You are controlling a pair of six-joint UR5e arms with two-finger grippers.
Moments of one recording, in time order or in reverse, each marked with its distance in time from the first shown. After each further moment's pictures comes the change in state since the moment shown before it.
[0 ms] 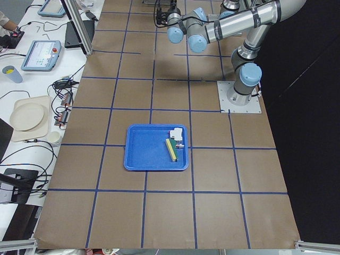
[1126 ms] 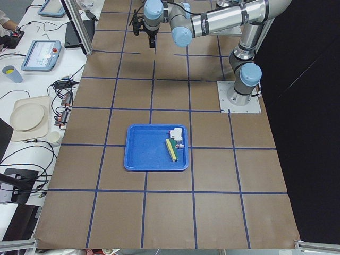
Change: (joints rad) left arm 0.054 -0.143 0.368 0.362 1.083 -0.514; right arm -0.297 0.044 -0.305 -0.485 -1.083 -0.772
